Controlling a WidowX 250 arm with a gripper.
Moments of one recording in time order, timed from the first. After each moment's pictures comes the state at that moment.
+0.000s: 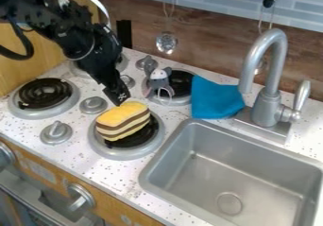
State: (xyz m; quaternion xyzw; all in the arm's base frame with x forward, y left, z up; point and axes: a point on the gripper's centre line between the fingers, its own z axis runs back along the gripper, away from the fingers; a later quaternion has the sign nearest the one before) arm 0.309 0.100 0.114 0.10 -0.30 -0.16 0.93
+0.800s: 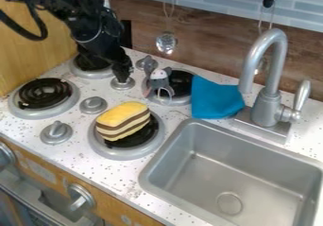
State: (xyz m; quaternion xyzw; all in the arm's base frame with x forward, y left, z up) arm 0.357 0.081 0.125 0.08 -0.33 -0.06 0.94
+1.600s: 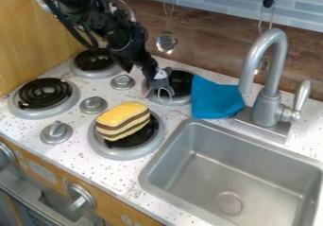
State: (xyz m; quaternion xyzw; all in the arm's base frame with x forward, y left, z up) arm 0.456 0.063 0.078 0.00 -0.35 -0.07 0.94
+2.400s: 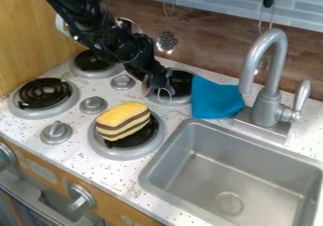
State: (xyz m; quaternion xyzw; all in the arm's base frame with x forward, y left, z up) arm 0.486 0.052 0.049 -0.05 -0.36 -0.07 0.93
